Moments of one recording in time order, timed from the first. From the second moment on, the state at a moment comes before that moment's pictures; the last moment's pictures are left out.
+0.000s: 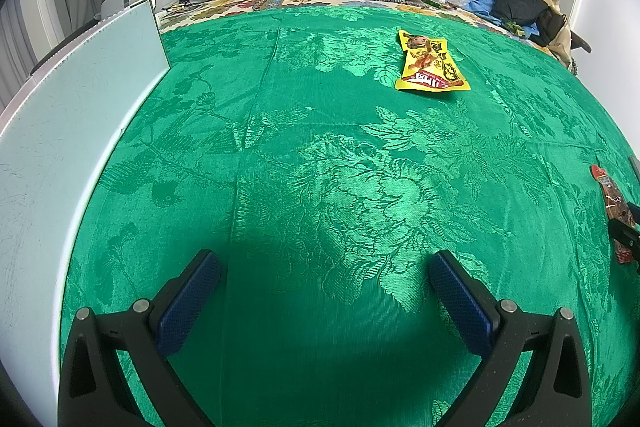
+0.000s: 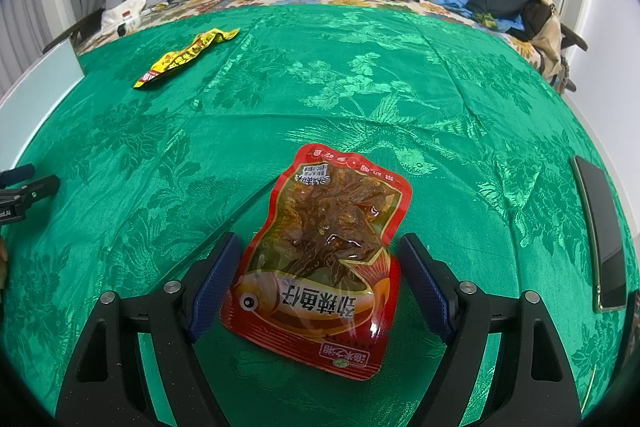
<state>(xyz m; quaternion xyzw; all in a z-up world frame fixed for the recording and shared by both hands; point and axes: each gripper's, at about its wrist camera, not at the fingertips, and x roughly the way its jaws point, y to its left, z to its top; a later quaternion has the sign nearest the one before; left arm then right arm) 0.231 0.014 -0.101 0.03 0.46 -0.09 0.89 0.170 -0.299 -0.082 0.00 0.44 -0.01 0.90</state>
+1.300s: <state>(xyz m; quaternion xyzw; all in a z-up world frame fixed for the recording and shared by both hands) 0.307 -0.031 -0.068 0.04 0.48 -0.13 0.87 0.171 -0.299 -0.082 0.00 0.44 -0.01 0.90</state>
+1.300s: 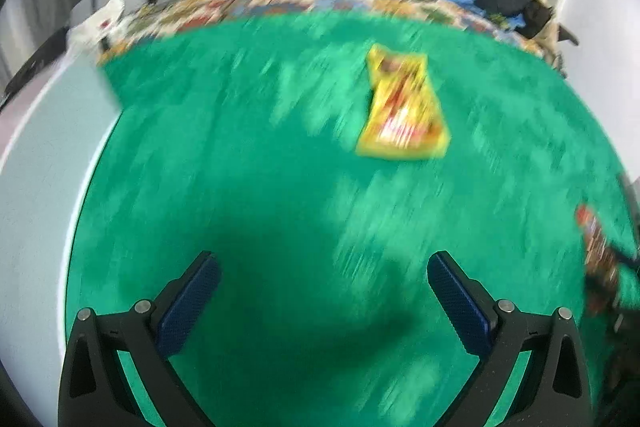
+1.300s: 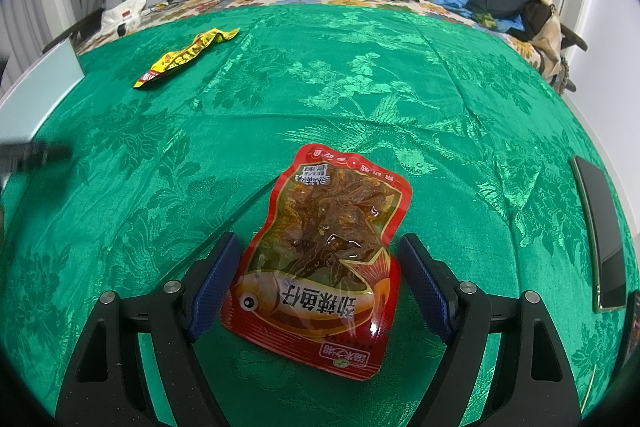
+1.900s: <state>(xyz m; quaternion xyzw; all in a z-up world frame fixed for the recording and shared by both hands) 0.364 -0.109 -0.076 0.08 0.51 -0.16 0.84 0.172 -0.298 -0.083 0.00 0.44 -0.01 0.90</state>
